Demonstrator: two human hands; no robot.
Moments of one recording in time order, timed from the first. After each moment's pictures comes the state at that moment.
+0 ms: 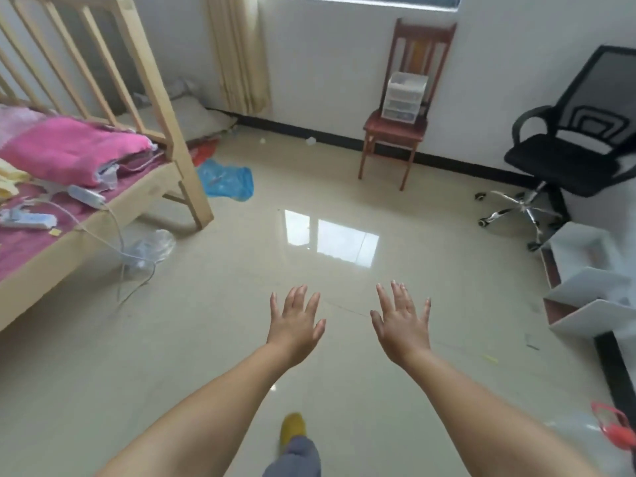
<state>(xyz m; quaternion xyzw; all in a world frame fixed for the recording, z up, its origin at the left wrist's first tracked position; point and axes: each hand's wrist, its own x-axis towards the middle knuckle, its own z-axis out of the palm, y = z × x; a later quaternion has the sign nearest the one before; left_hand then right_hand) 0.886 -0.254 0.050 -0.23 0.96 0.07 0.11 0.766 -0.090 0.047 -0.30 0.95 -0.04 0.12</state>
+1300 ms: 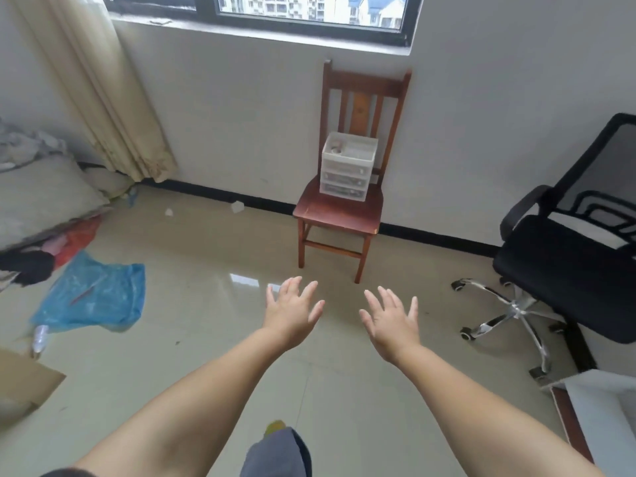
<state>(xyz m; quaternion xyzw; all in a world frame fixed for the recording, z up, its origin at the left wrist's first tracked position) 0.022 -0.520 0.064 -0.19 0.97 0.14 0.08 -0.061 -0.337 0.057 -0.26 0.95 -0.02 0.15</state>
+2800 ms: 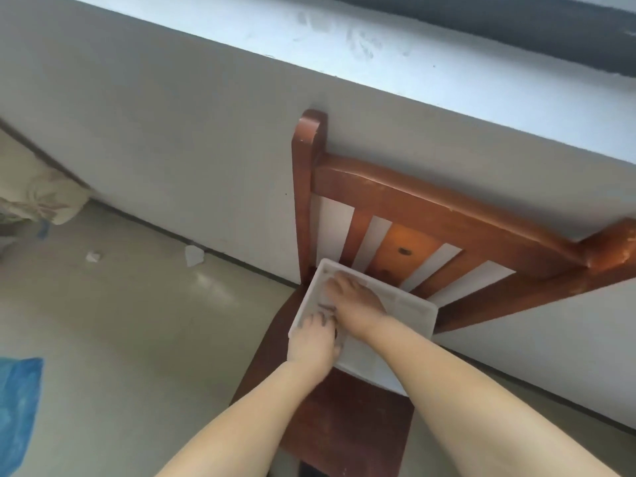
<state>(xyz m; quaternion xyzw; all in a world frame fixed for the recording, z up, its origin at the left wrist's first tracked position) -0.796 -0.832 -0.068 -0.23 0.93 0.19 0.20 -0.911 -0.782 -0.058 -0.46 0.84 -0.01 0.29</state>
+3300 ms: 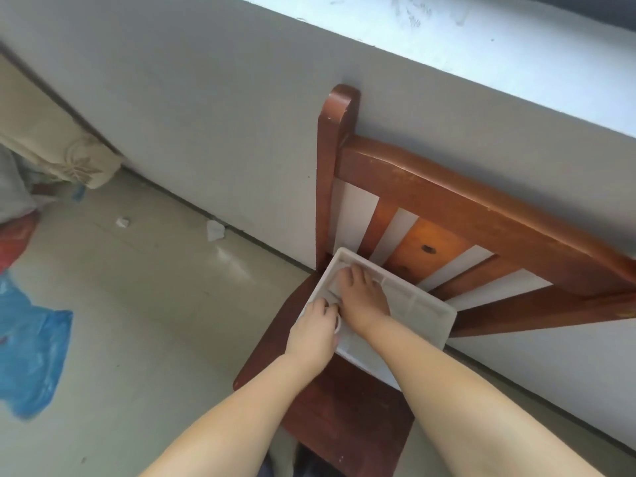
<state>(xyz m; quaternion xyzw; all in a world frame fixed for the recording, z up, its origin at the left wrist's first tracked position) -0.783 -0.835 -0.073 -0.27 0.92 0.23 0.14 -0.901 -0.793 -0.091 -0.43 0.87 0.00 0.25</state>
